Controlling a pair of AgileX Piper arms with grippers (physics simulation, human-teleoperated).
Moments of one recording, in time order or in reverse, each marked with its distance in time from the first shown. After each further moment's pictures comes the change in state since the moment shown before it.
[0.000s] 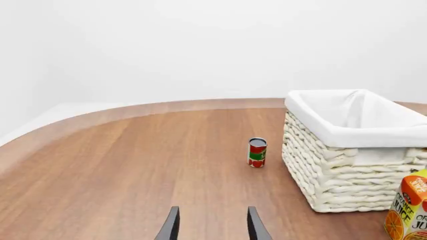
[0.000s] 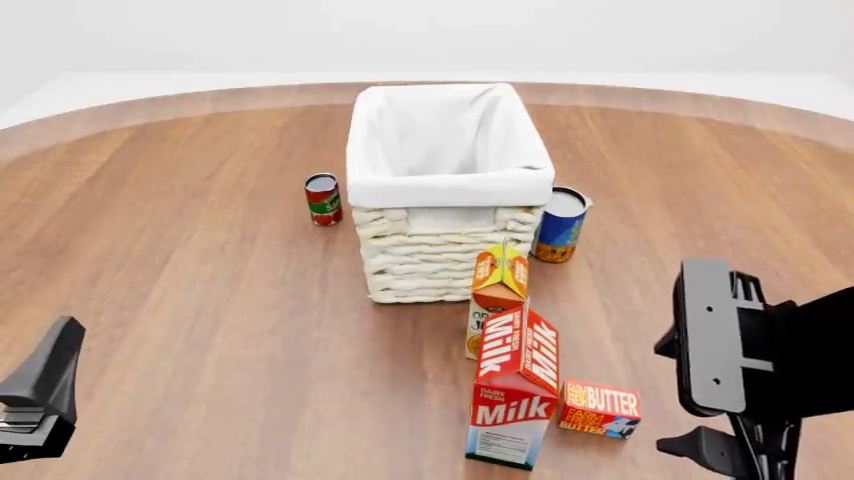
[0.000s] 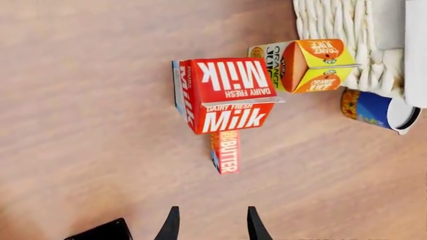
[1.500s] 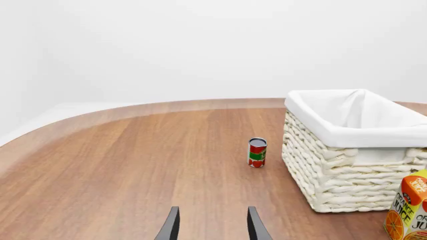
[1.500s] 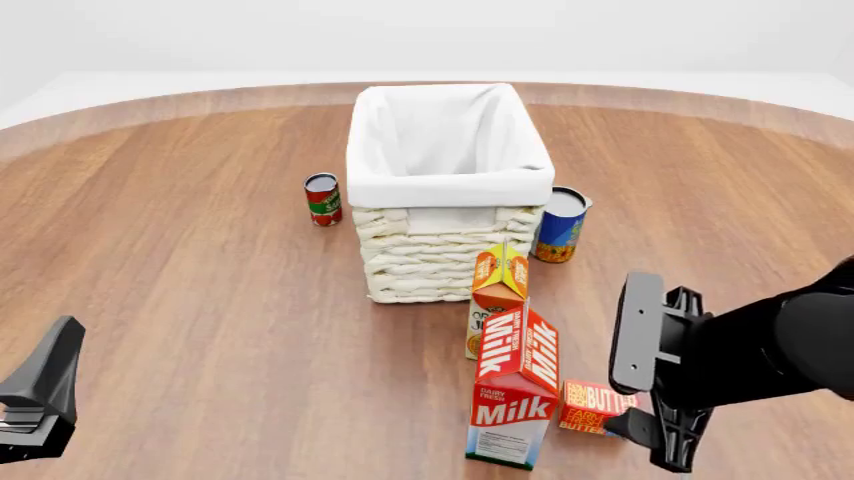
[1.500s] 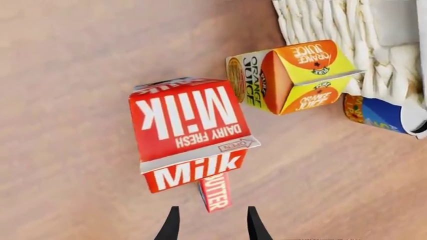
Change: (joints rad) left arm 0.000 0.000 0.000 0.000 0.000; right arm -0.056 0.184 0.137 -0.355 0.060
